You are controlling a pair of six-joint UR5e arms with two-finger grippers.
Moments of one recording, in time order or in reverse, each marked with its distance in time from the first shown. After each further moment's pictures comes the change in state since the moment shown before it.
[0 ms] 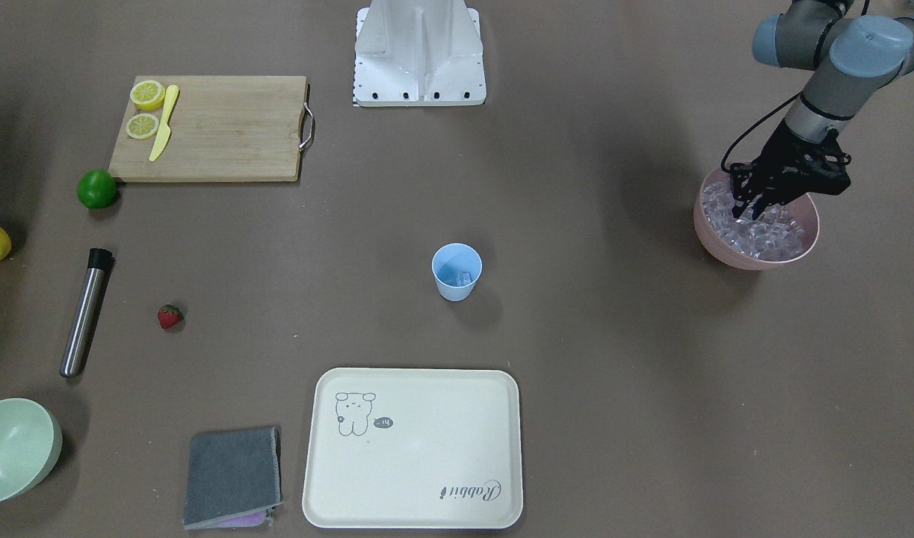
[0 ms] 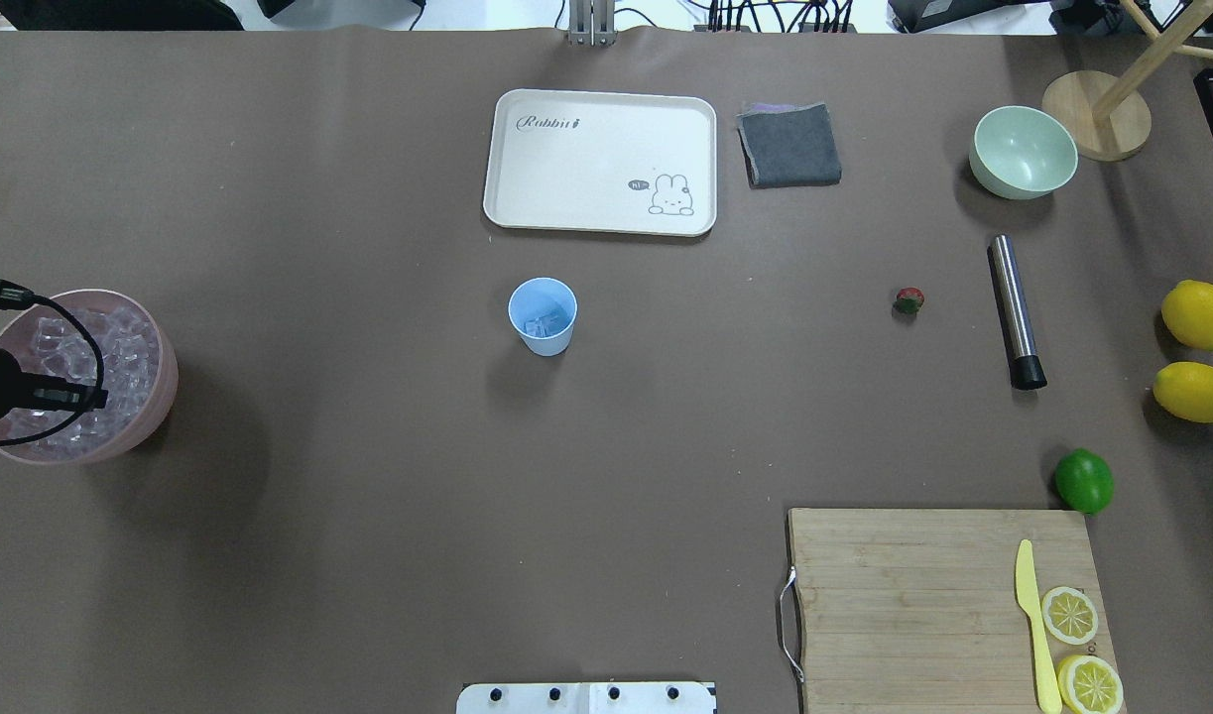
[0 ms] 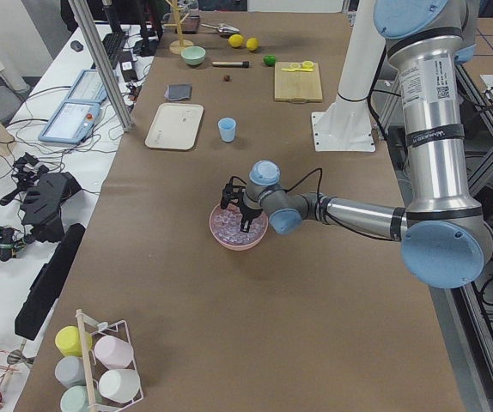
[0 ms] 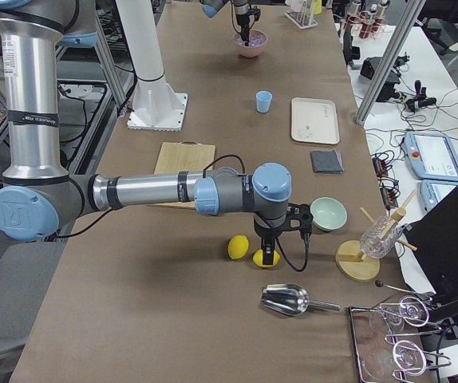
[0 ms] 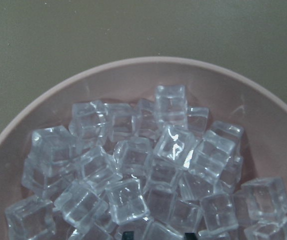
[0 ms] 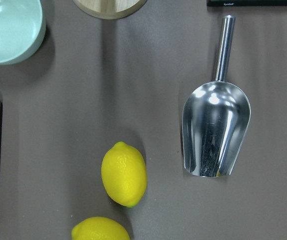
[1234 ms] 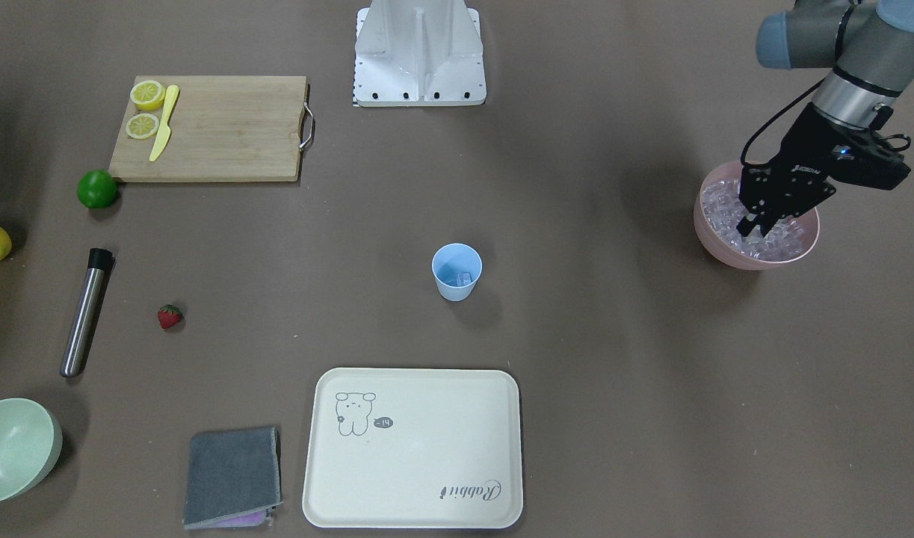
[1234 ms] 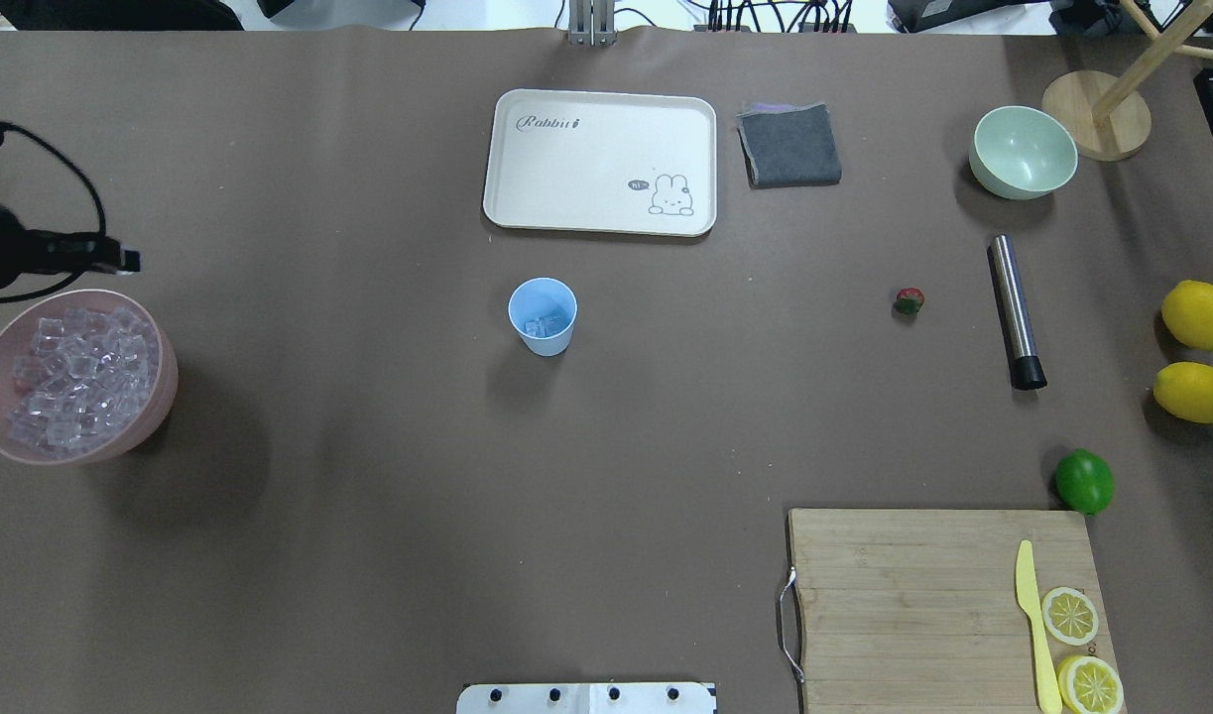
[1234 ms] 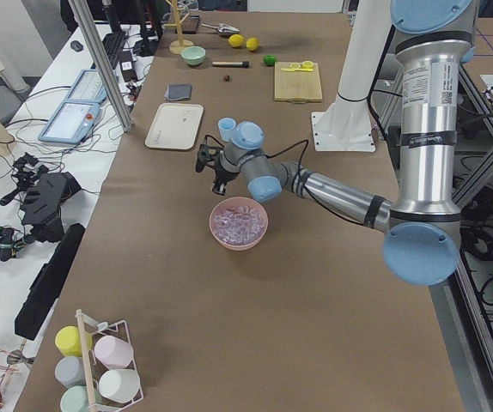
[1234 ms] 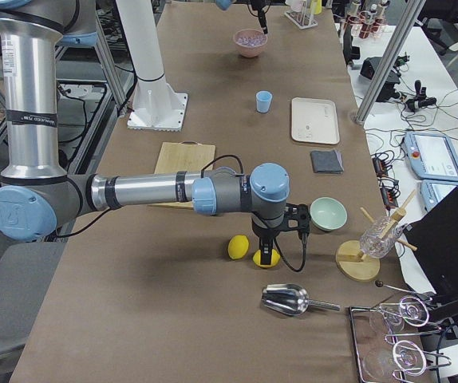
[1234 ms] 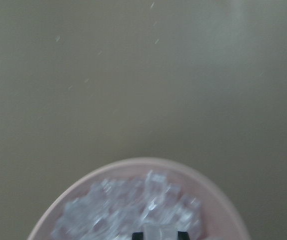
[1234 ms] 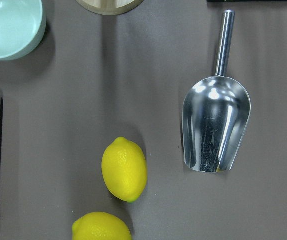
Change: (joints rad) left arm -0.161 -0.275 -0.092 0.158 -0.066 -0.196; right arm 0.000 -0.007 0.005 -0.001 0.004 0.003
